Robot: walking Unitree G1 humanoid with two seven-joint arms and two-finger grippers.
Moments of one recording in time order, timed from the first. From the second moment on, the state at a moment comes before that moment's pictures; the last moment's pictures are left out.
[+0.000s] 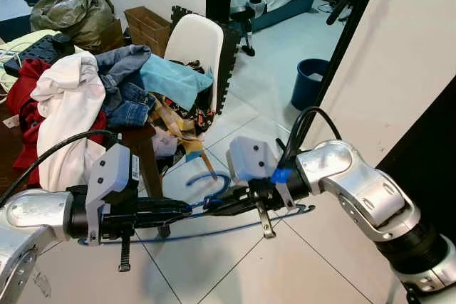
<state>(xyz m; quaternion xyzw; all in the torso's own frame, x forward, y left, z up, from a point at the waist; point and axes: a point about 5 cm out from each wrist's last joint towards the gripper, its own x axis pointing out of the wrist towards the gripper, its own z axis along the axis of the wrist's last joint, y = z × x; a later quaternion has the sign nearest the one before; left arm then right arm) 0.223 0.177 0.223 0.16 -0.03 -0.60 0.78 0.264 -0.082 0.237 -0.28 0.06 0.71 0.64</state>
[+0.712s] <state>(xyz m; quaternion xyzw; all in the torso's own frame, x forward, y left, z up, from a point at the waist) 0.231 0.178 0.237 0.16 -0.05 -0.56 0.81 0.281 -0.081 0.228 -0.24 0.07 0.69 0.68</state>
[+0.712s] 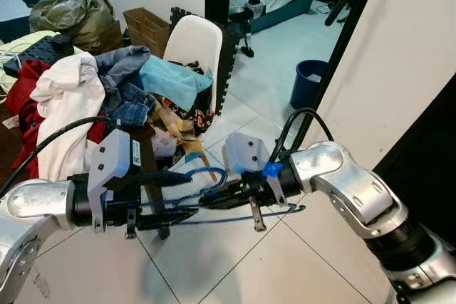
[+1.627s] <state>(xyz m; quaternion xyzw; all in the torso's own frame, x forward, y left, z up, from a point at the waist) 0.272 0.212 0.198 -0.01 -0.08 0.05 1.00 0.344 -0.082 0.250 0.16 -0.05 0.39 0.91</state>
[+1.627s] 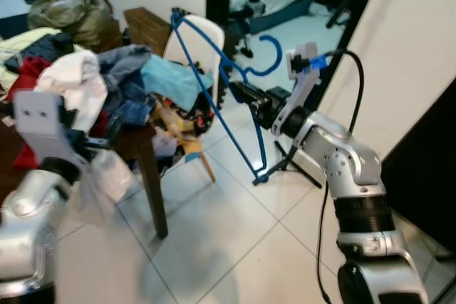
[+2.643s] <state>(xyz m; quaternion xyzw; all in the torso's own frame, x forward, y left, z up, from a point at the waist) 0.255 0.228 0.193 0.12 -0.07 0.13 0.98 0.342 -0.126 0.206 0.05 -0.03 0.23 0.97</state>
